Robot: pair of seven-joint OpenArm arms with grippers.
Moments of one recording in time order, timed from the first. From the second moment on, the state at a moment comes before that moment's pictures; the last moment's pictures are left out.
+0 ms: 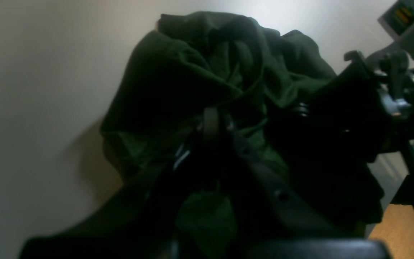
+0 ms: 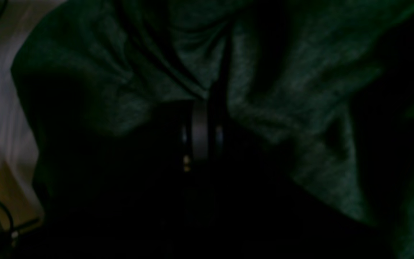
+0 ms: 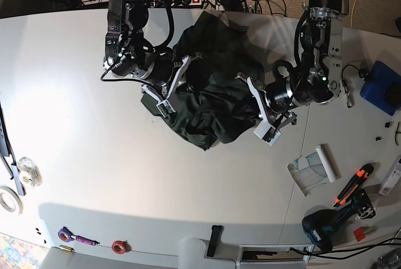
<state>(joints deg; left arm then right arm) -2.5 -8.8 4.8 99.6 -34.4 -30.4 56.5 -5.6 -0.5 3.6 92.4 18.9 32.8 -56.0</state>
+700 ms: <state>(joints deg) -2.4 -8.8 4.8 99.6 -34.3 -30.4 56.5 -4.3 4.4 30.7 92.5 9.7 17.2 -52.0</state>
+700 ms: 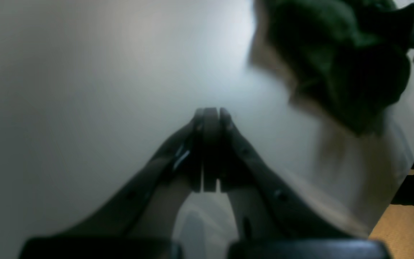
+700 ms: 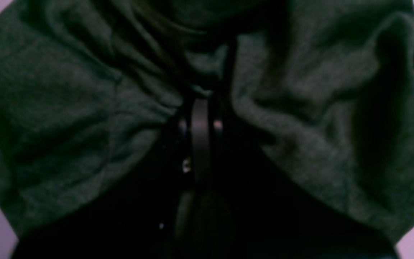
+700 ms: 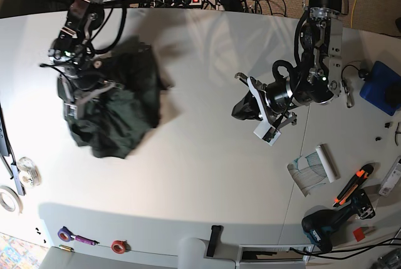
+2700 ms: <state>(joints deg) -1.7 -8.7 4.8 99.6 -35.9 -30.4 56.5 6.8 15.6 35.0 89.1 7.4 19.2 -58.0</state>
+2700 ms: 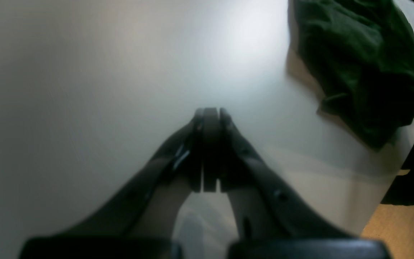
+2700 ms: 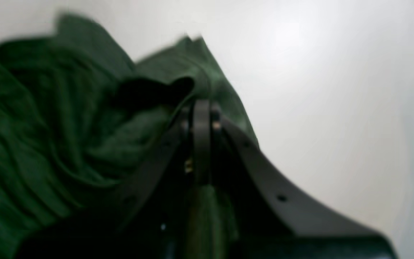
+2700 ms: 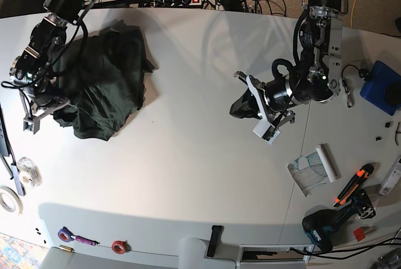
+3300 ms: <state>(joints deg) -0.2 -7.6 8.2 99.5 -45.5 -39.2 56.7 8.6 15.9 35.0 88.5 8.0 17.1 -52.2</state>
